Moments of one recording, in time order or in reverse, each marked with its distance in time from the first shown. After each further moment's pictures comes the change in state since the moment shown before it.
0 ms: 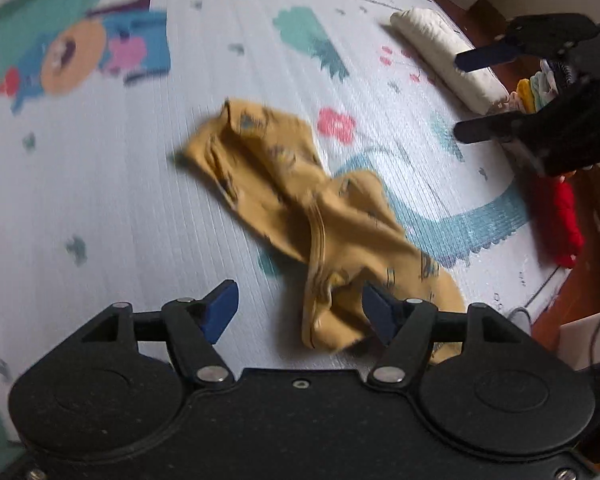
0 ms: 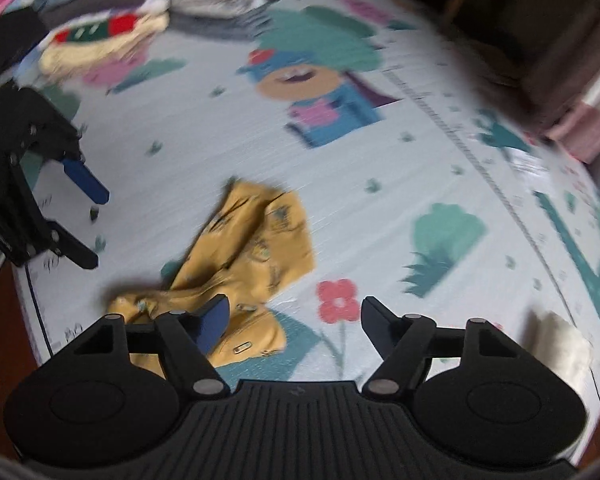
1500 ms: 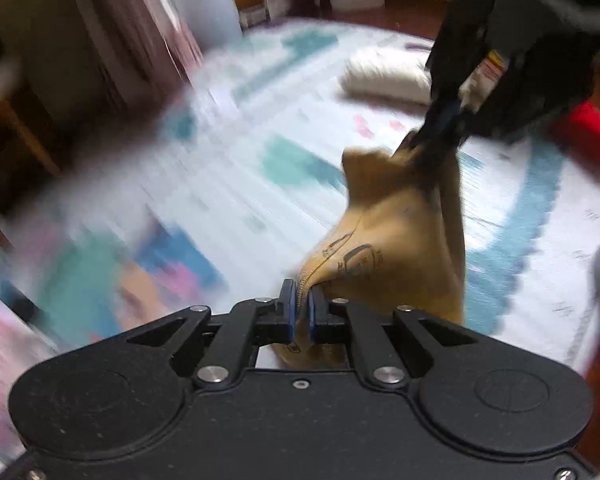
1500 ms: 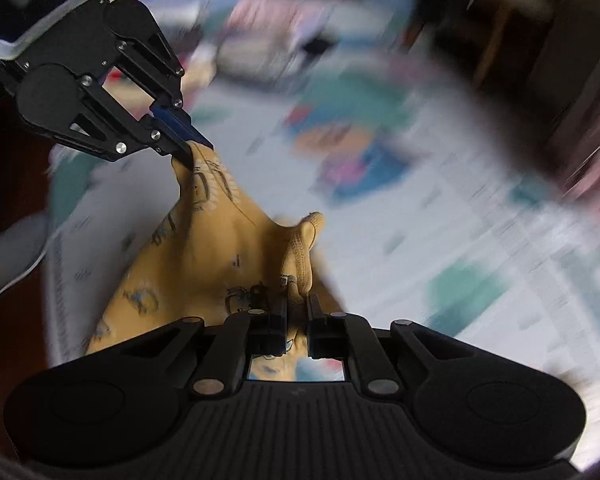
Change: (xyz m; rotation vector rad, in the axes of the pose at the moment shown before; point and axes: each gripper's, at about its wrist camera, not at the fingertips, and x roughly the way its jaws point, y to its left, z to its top) left arm -0.093 -0.079 0.062 0.699 -0.301 0.343; right arm -0.064 -0.036 -0.025 -0.068 -0.265 0.067
